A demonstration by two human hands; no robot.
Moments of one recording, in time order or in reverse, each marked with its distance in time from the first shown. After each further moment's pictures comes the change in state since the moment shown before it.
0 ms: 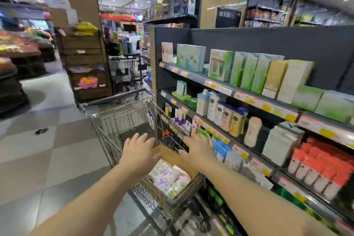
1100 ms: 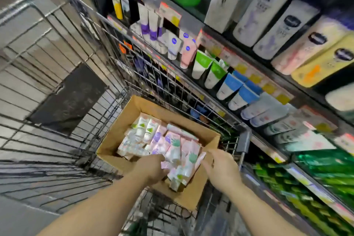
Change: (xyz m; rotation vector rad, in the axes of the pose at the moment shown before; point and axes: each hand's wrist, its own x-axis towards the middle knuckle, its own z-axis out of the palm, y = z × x) left_hand 0.316 -0.088 0.398 -0.135 -1.063 0.272; right_hand 0.228 0.087 0.297 0.200 -0.426 0.720
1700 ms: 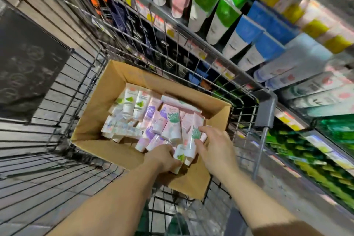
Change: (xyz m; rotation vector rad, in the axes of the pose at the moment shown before) left_hand 0.082 0.003 0.092 -0.242 -0.187 -0.105; right_hand 0.038 0.014 0.083 0.138 0.010 0.043
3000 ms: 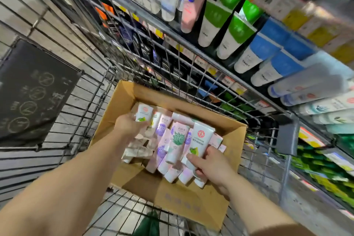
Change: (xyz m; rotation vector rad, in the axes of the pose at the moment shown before) left_hand 0.049 -0.049 -0.161 -0.626 0.409 -0.246; right_hand 0.043 -0.031 0.024 0.783 -0.354 0.373
